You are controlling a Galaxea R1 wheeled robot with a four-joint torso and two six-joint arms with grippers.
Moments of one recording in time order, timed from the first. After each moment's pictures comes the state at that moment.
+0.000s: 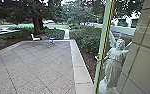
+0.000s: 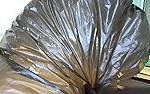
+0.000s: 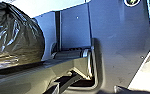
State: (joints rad) left arm 1.50 2.77 -2.33 -0.68 -0.05 0.42; right arm -1.48 2.96 -2.41 -0.82 -0.21 0.93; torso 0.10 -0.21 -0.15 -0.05
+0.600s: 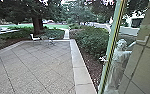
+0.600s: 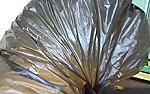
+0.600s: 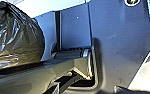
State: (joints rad) left arm 1.49 2.77 -2.33 -0.68 -0.05 0.42; right arm -1.48 2.96 -2.41 -0.82 -0.21 0.92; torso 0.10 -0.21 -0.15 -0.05
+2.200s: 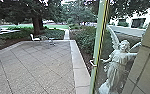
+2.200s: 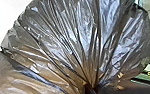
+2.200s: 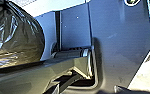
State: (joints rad) left arm 1.50 2.77 -2.33 -0.68 -0.04 0.42; right arm -1.48 2.96 -2.41 -0.82 -0.21 0.92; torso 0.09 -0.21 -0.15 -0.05
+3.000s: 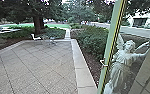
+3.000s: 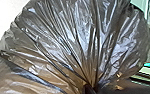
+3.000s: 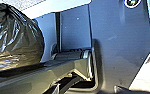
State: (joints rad) left arm 1.49 2.77 -2.33 -0.68 -0.05 0.42; right arm -1.47 2.96 -2.41 -0.82 -0.21 0.92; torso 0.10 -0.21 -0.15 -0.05
